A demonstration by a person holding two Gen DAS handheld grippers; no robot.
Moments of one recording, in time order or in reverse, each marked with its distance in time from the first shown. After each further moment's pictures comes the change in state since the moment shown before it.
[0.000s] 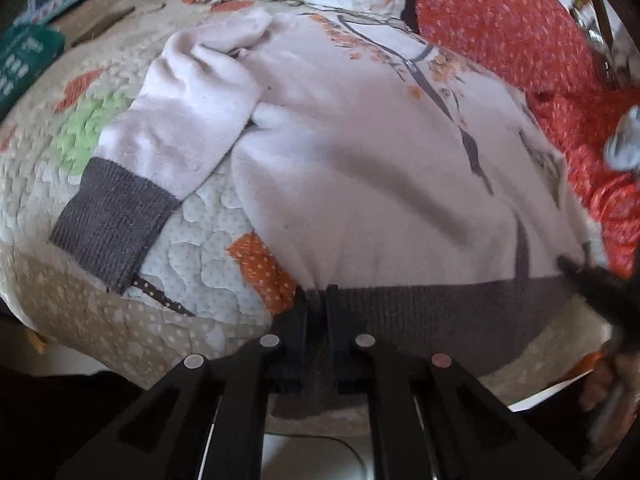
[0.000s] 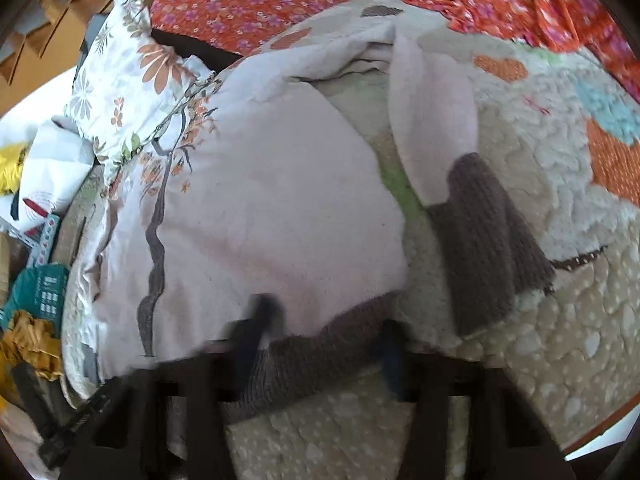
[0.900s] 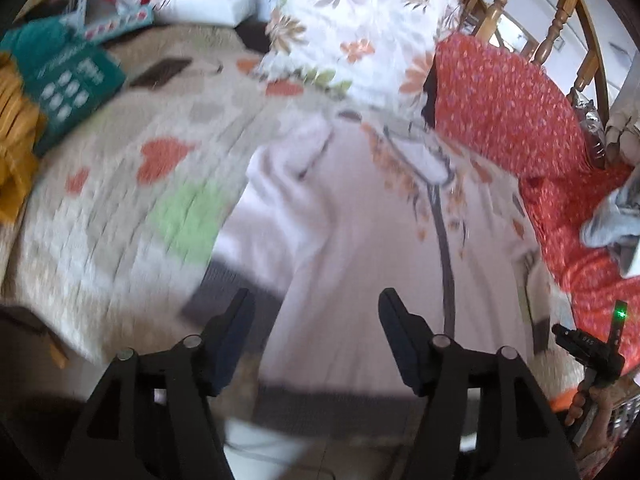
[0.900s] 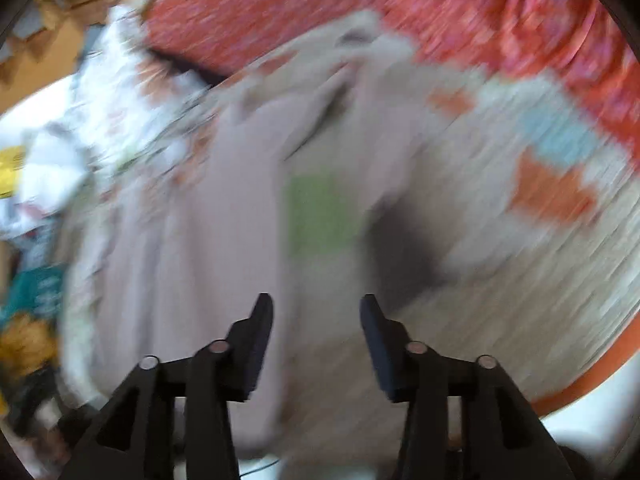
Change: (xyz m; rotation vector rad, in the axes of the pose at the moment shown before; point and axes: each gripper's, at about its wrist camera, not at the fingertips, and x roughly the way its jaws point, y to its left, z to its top) left arm -0.101 0.055 0.065 -0.065 -0.223 -0.005; right arm -0.061 -0.023 0.034 -0.037 -0.049 -0.237
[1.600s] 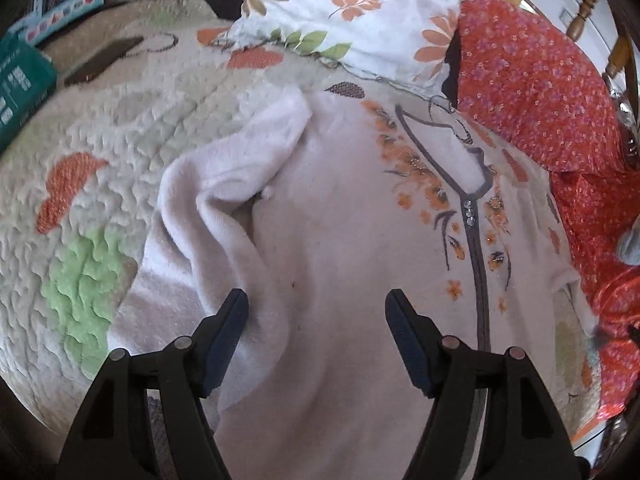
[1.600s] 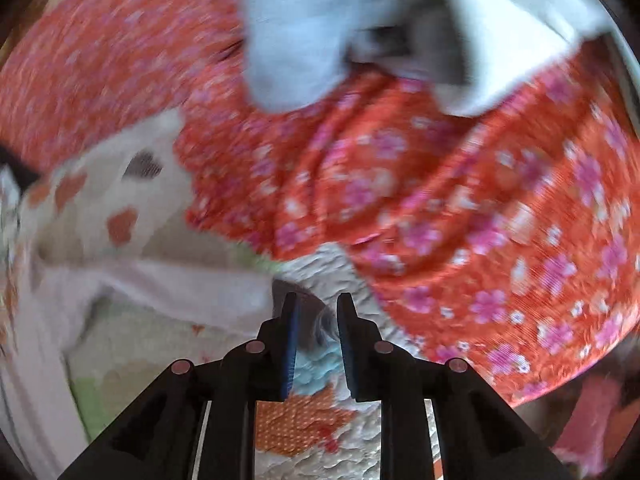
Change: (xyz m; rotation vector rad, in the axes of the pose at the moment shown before) left arm 0.130 -0.027 0.042 -0.005 0.118 0.026; right arm -0.046 -0.105 0.127 0.148 -0.170 -0.472
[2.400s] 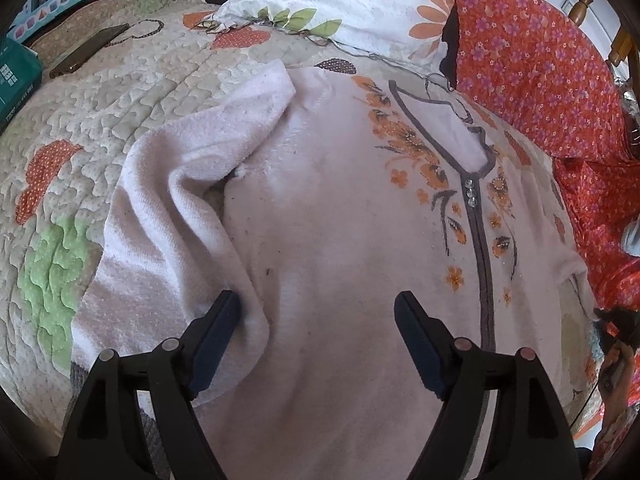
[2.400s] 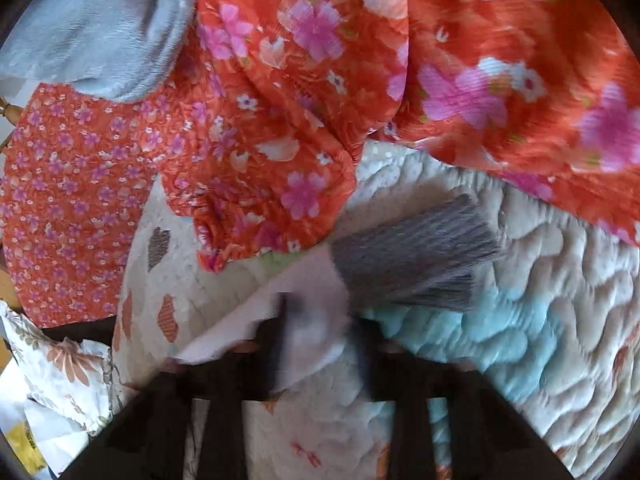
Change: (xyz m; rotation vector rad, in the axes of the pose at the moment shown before) left arm 0.020 -0.016 -0.007 0.020 0.047 0.003; right arm 0.146 -0.018 -0.028 0.627 0.173 0.440
